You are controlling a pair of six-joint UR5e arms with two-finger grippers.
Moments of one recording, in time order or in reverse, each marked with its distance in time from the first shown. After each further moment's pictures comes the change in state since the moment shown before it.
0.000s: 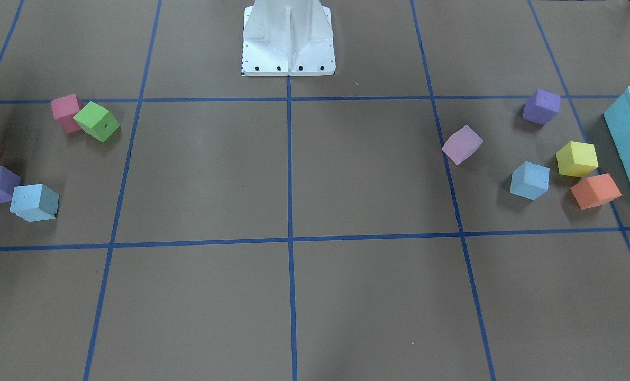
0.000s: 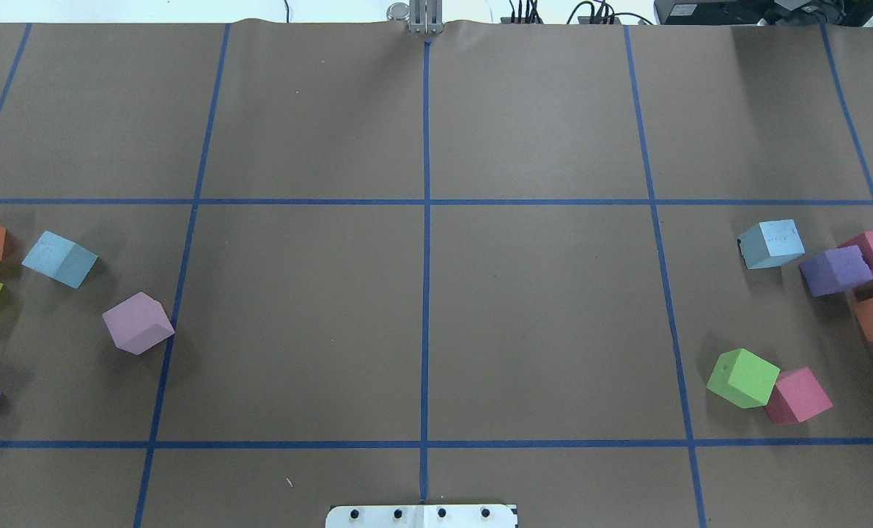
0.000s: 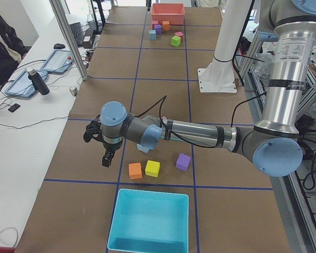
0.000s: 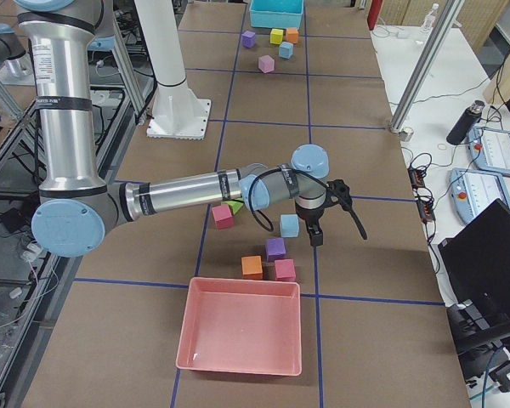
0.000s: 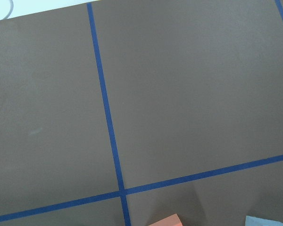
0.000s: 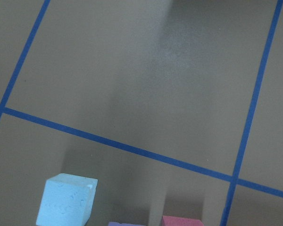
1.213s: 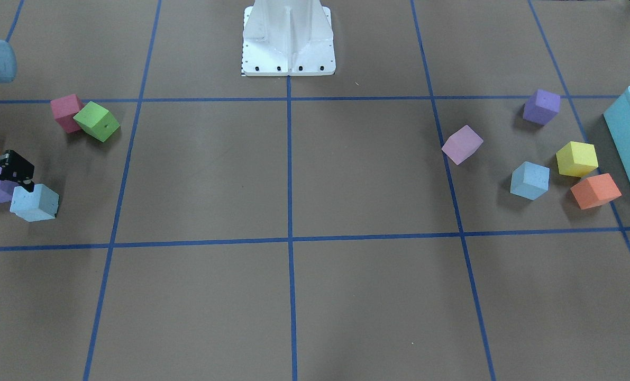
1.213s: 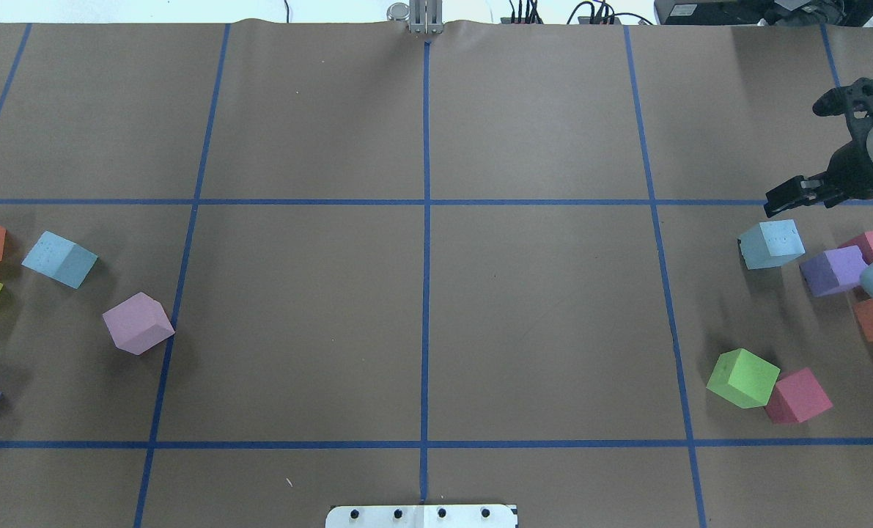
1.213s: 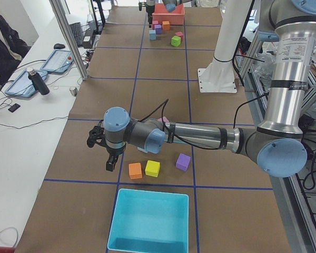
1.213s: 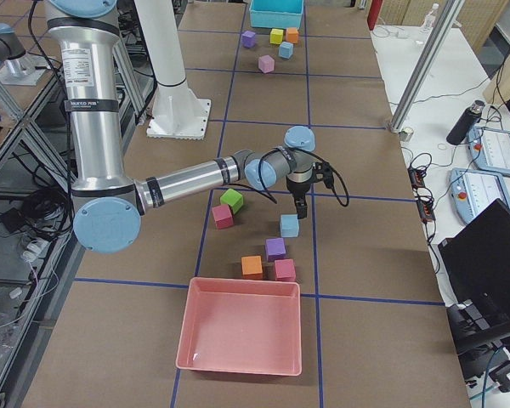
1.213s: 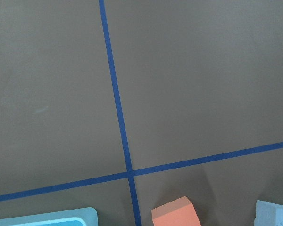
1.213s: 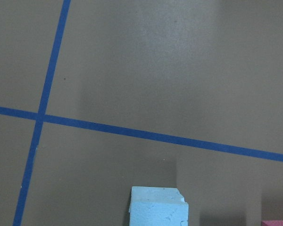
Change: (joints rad) left arm 0.001 0.018 0.004 -0.005 -0.007 0.001; right arm -0.326 0.046 0.042 0.076 -0.135 0.404
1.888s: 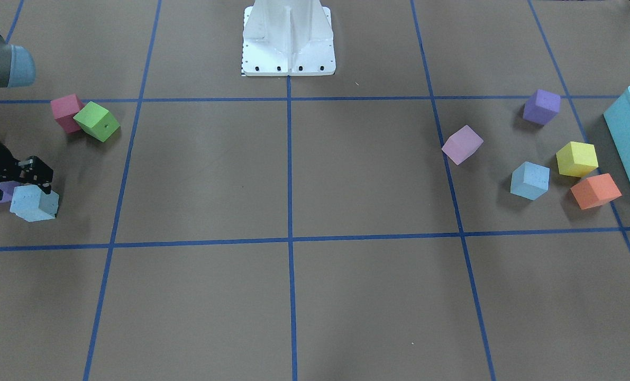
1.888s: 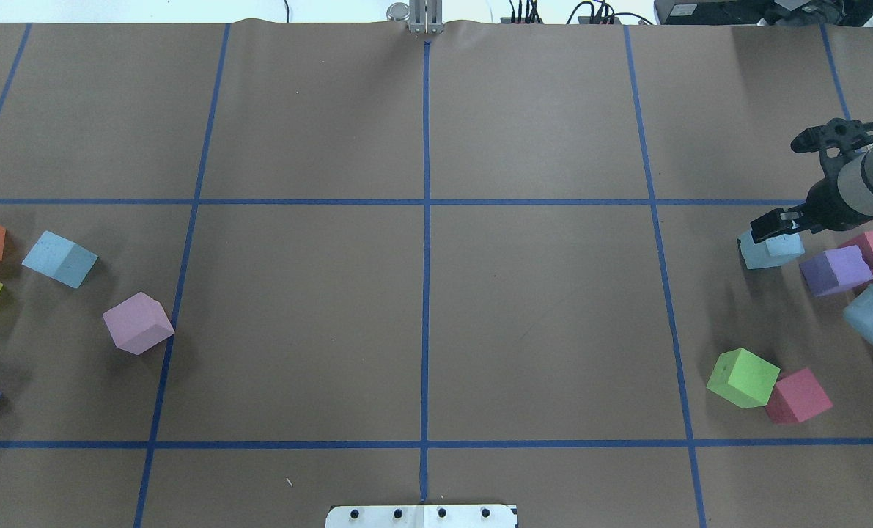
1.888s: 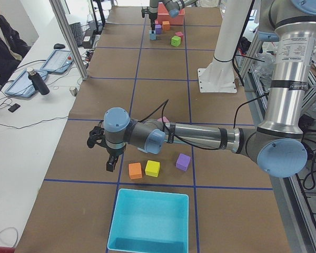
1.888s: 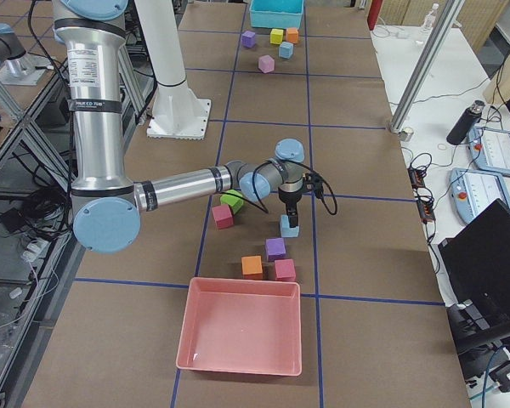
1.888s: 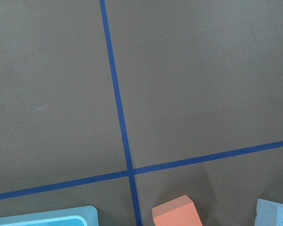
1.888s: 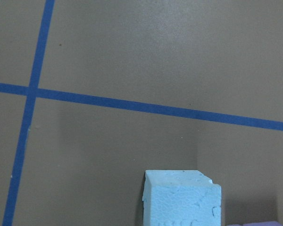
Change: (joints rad) left arm 0.000 0.001 0.000 -0.001 0.000 0.000; right arm -0.070 -0.039 -0.070 0.133 -0.074 0.047
